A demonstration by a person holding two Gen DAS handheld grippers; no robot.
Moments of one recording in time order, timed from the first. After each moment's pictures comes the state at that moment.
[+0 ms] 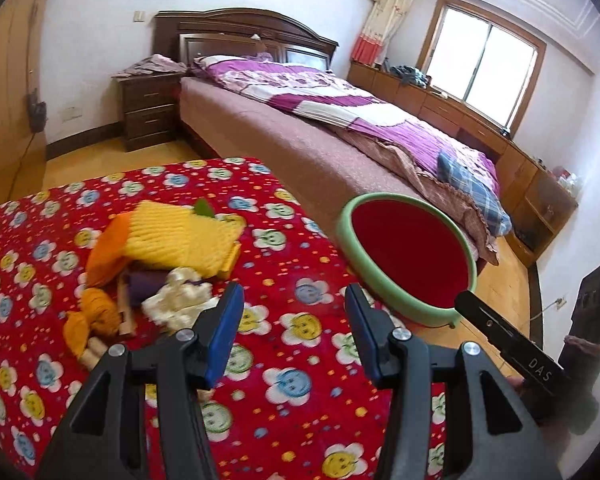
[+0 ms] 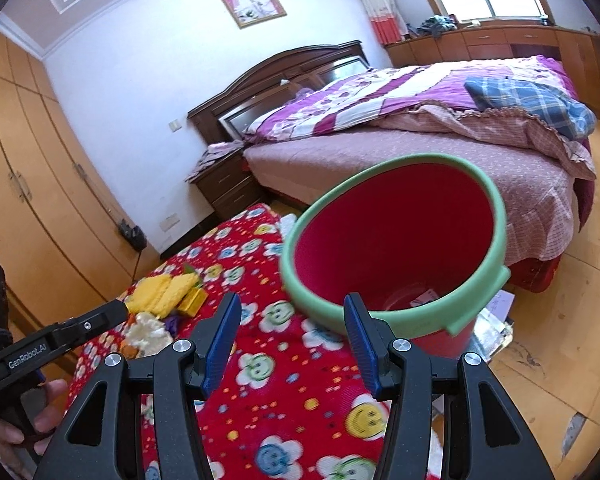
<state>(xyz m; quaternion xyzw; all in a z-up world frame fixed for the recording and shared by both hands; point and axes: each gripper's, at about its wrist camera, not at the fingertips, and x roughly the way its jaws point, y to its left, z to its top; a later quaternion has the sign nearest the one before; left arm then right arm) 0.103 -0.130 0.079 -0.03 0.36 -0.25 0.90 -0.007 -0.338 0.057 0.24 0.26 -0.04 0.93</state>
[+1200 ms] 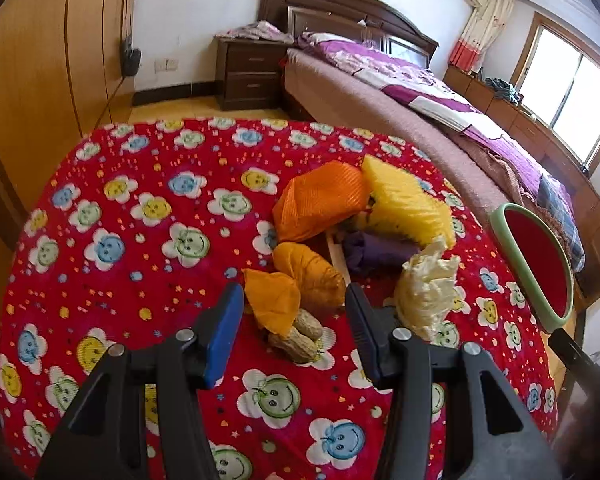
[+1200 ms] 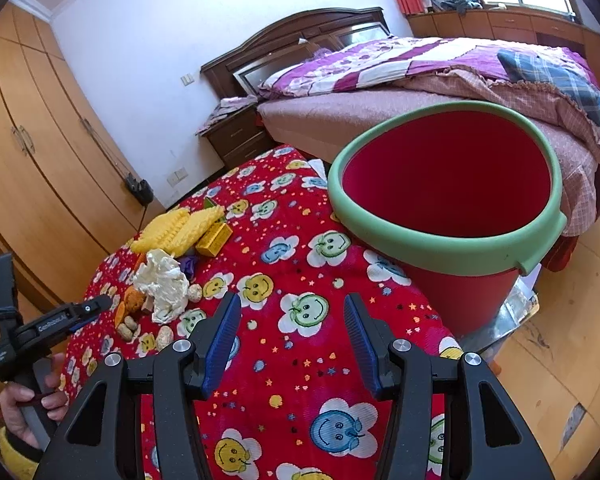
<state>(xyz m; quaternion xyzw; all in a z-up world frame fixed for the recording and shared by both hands) 0.147 0.004 0.019 -0.07 0.42 -0.10 0.90 0.012 -0.281 0.028 0.22 0.33 -0.01 0.92</state>
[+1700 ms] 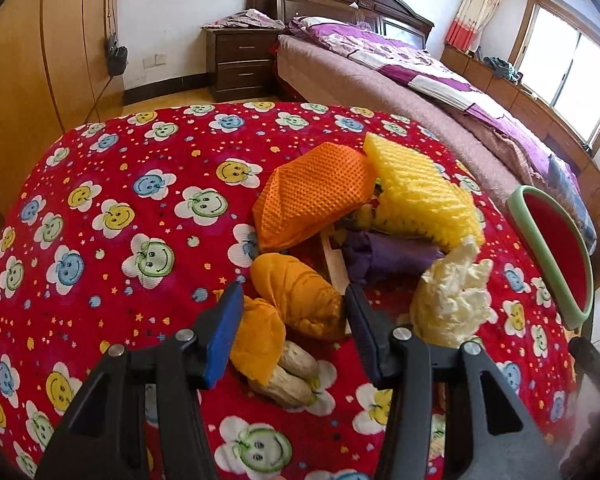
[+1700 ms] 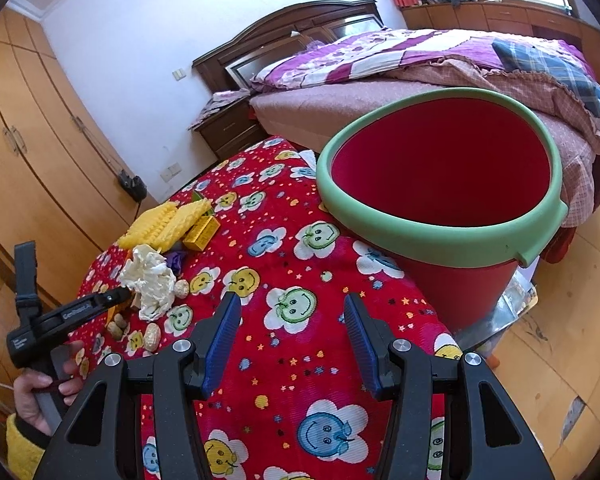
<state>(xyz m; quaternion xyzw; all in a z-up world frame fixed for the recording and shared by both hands) 0.178 -0.017 -0.005 -0.04 0.44 -0.11 0.89 0.016 -0.287 0.019 0.22 0.35 -0.02 0.91</state>
